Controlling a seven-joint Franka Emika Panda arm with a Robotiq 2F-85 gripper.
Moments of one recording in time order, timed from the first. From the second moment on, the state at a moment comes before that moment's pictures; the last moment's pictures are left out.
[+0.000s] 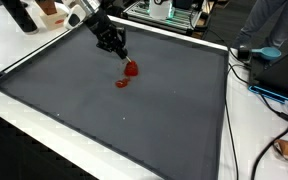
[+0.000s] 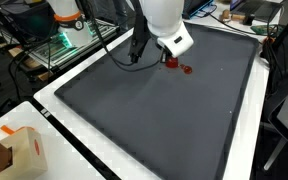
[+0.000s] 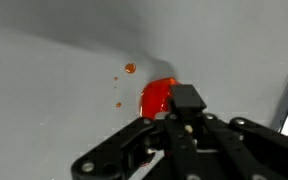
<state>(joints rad) -0.16 0.43 0.08 -1.97 0.52 2.12 -0.83</state>
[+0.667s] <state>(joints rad) -0.15 0.44 0.08 -1.96 0.52 2.11 -0.81</state>
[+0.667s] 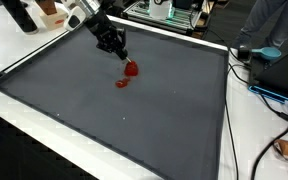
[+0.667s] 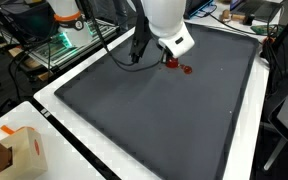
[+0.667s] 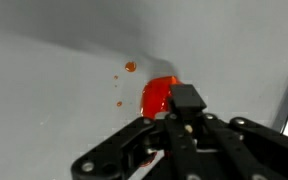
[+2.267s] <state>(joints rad) -0.09 0.25 0.08 -1.93 0.28 2.11 -0.48</state>
